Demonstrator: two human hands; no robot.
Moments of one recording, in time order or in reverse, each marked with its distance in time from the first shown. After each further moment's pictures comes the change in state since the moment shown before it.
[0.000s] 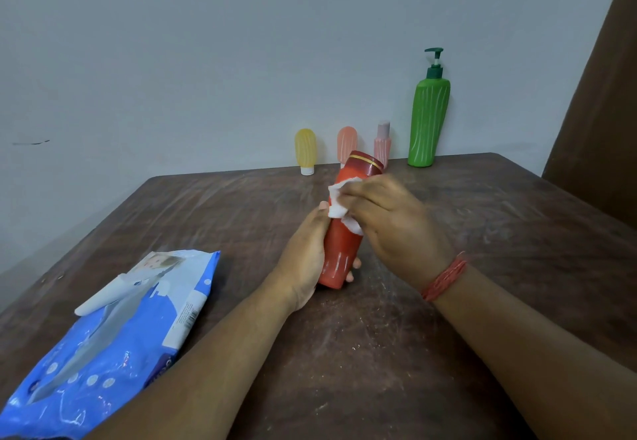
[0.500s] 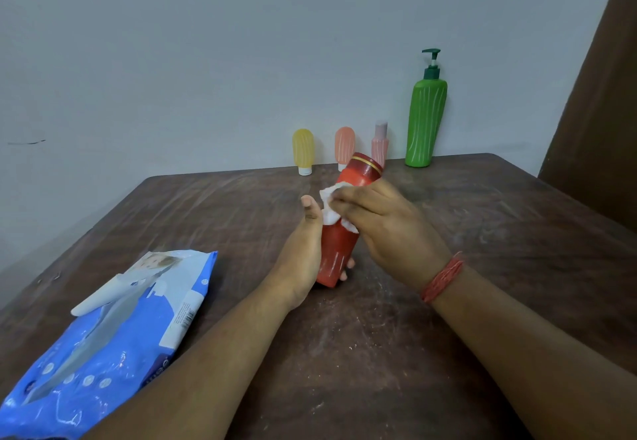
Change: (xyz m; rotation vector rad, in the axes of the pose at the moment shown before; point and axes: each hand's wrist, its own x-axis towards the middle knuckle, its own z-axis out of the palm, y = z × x) left_hand 0.006 -0.006 -0.004 0.105 -0.004 -0.001; right_hand -0.004 0.002 0.002 -0.044 -0.067 -0.058
